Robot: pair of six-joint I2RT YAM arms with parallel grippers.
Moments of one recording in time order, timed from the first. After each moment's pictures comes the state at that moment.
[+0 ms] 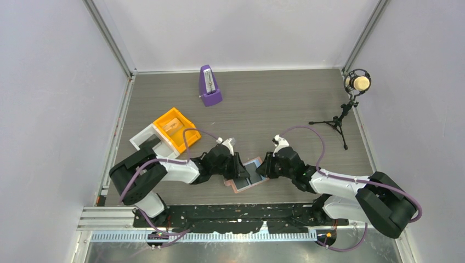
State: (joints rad) left arm -0.93 1.58 0.54 0.39 0.20 -1.02; right arm 0.73 1.16 0.25 0.26 -0.09 0.71
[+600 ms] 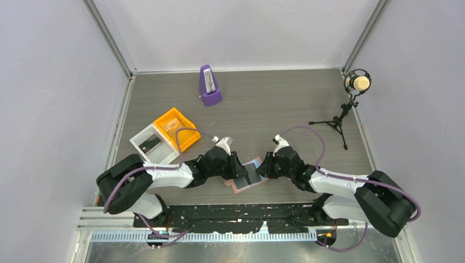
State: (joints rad) left arm -0.96 1.46 0.49 0.39 0.10 -1.00; right arm 0.72 1.18 0.26 0.26 -0.11 0.75
